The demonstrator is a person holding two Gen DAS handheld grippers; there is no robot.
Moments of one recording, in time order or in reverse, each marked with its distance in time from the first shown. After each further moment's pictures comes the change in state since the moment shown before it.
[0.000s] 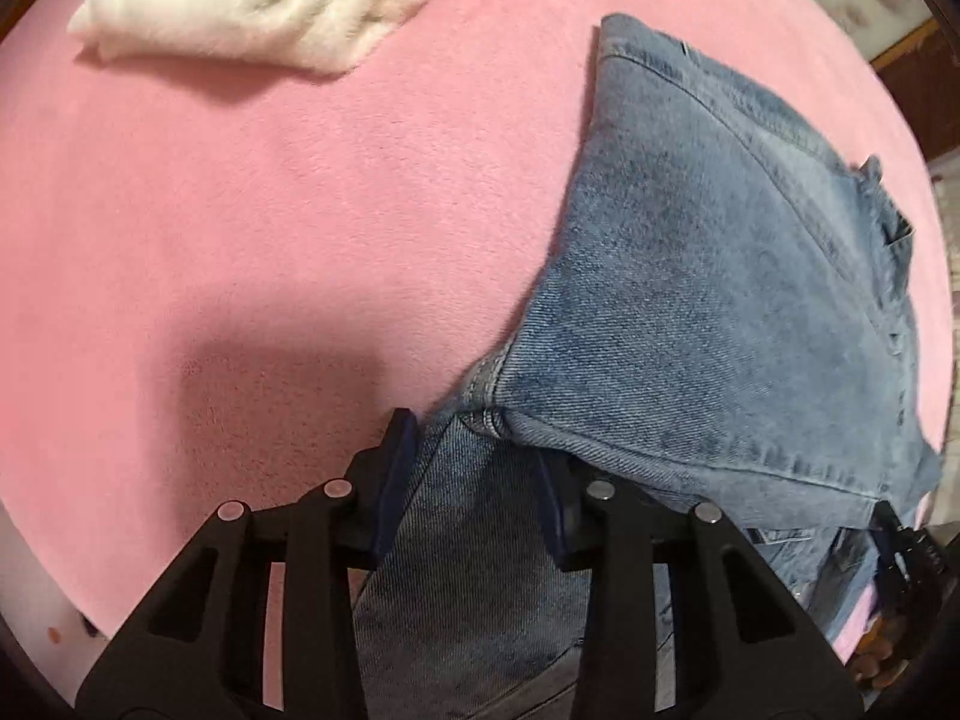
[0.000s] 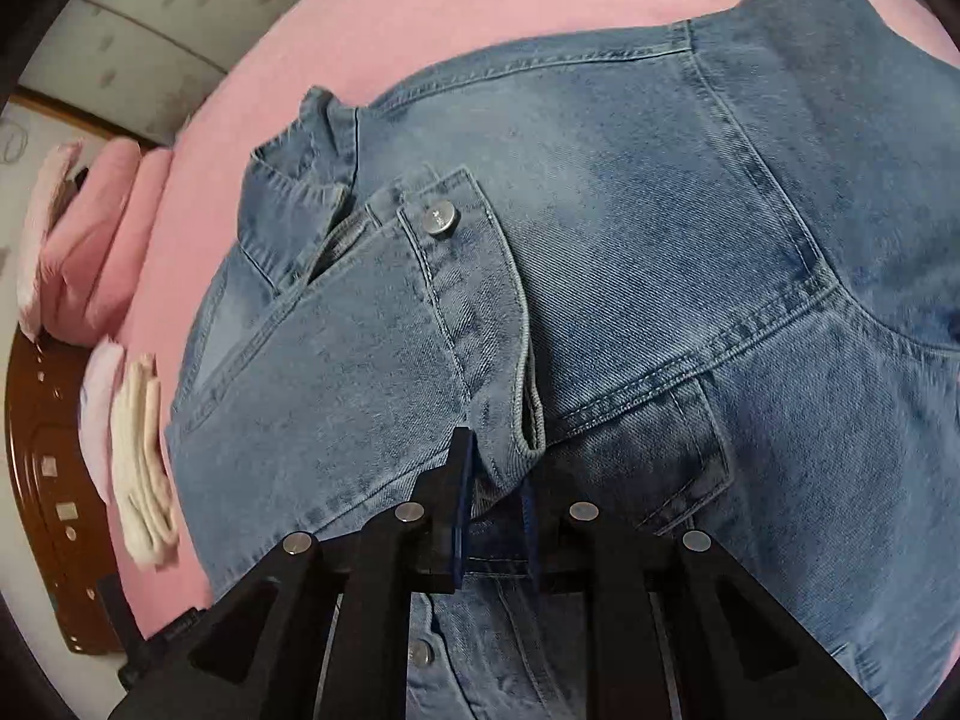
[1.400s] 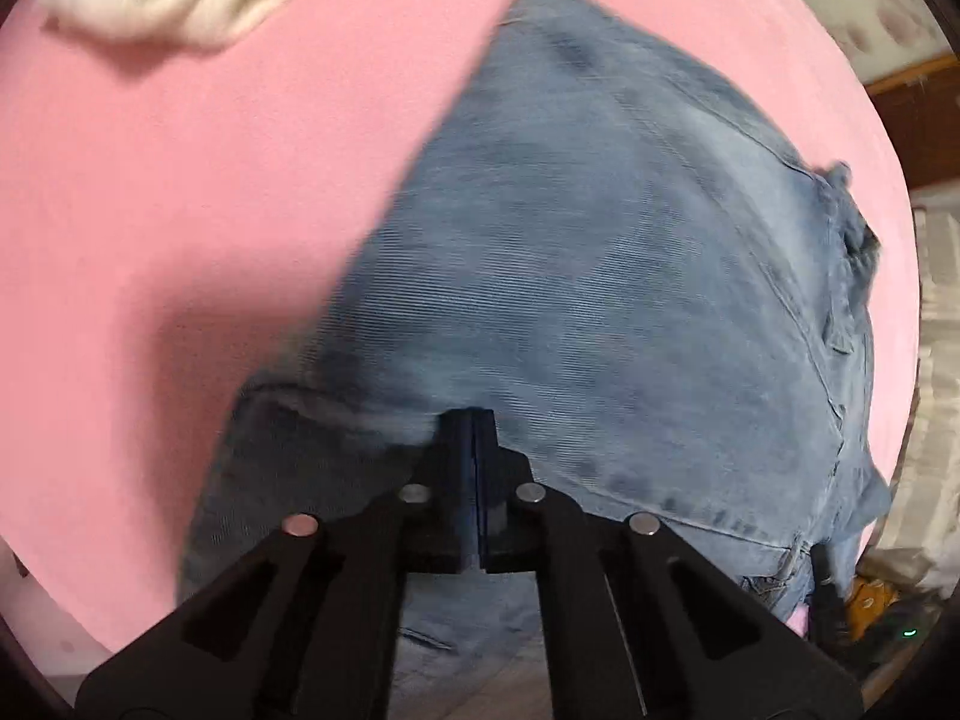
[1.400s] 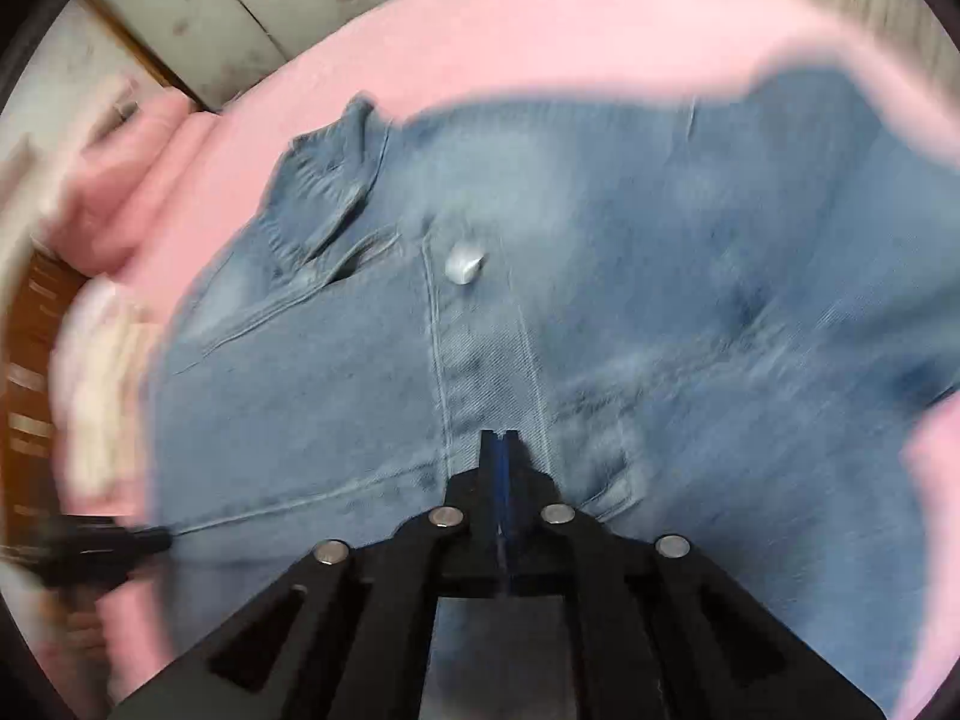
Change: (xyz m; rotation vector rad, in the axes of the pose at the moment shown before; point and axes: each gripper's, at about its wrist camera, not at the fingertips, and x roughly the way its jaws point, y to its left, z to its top) left arm -0.064 0.002 -0.060 -0.057 0.053 -0.101; right arm -0.032 -0.028 -0.031 -0.241 -0.158 0.102
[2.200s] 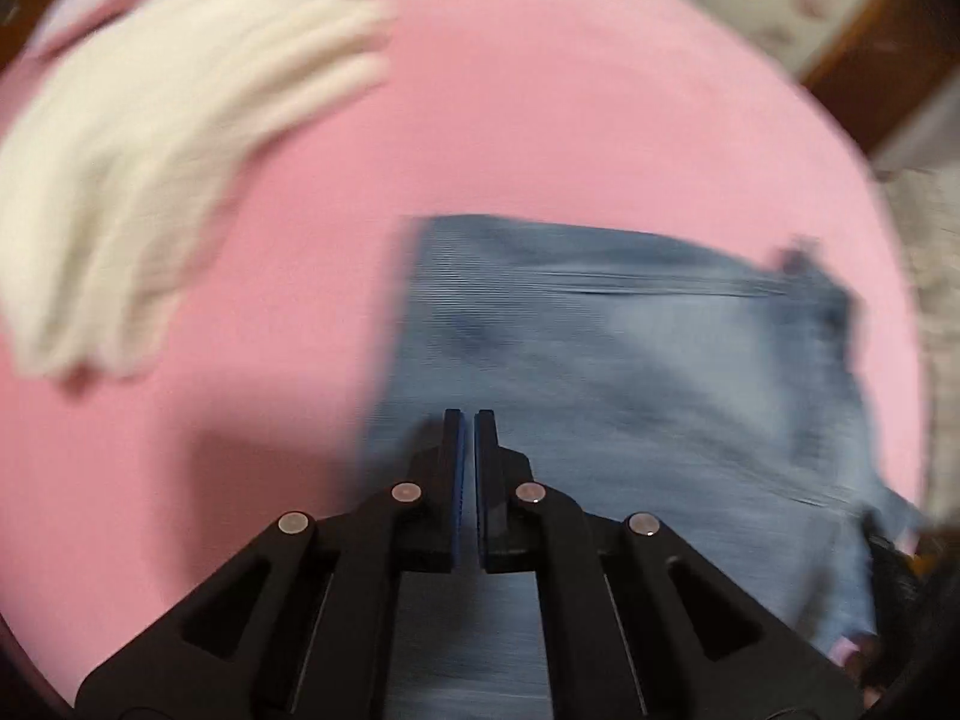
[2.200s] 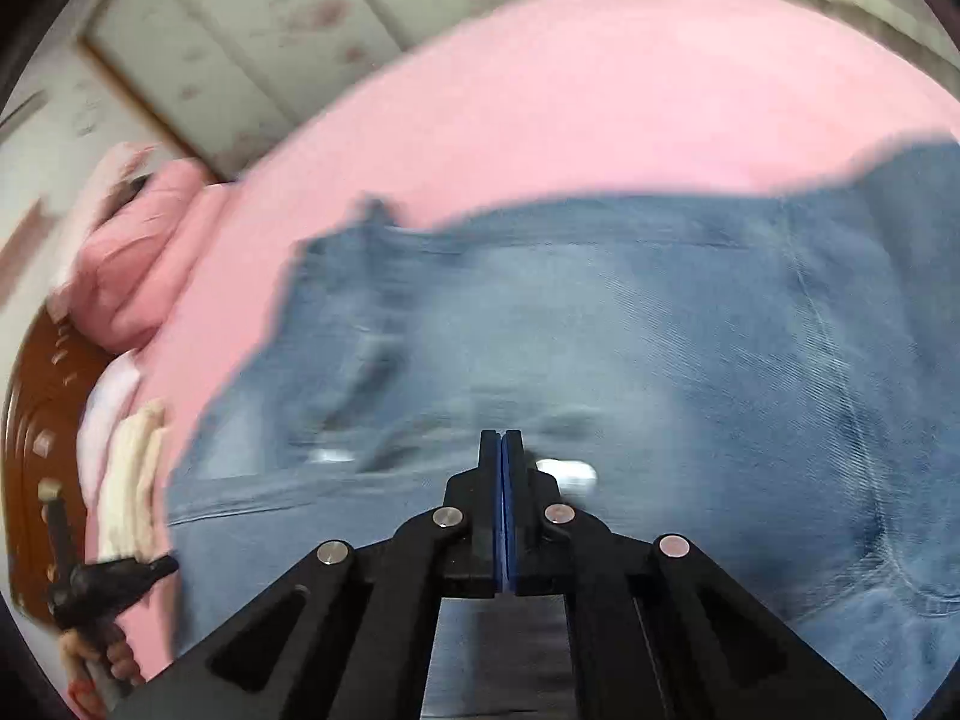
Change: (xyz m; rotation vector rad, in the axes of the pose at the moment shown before) left arm -0.037 0.026 0.086 0.215 -0.227 -0.072; right arm 0.030 0.017 0.070 0.006 -0.082 0.156
